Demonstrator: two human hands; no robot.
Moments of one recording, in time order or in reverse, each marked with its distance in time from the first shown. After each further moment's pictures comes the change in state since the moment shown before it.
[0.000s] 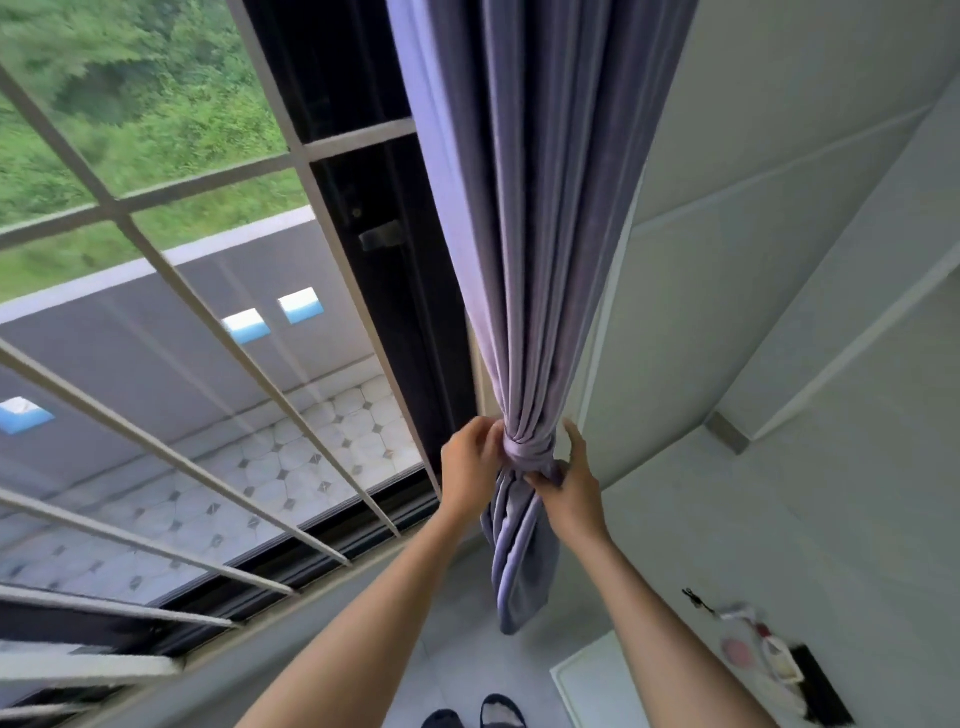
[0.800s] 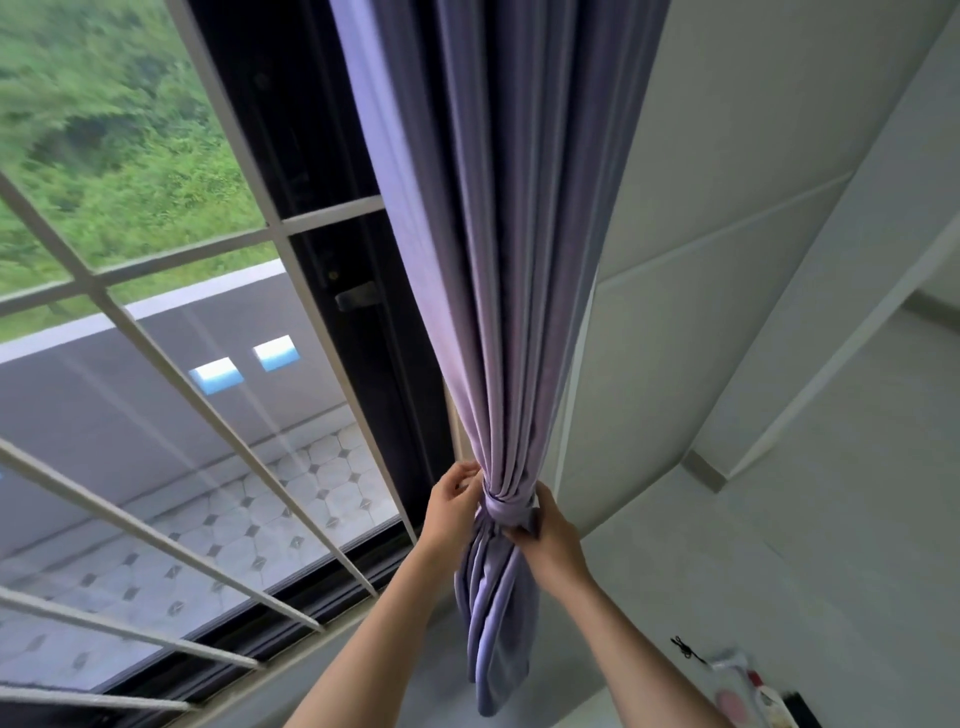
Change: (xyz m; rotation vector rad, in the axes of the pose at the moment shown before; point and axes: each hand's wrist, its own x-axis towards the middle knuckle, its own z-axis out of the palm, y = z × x) left_hand 0.013 -0.001 0.005 -0.538 -0.245 -0.233; right_hand 0.005 -0.011 -0.008 -0.142 -0.118 0.010
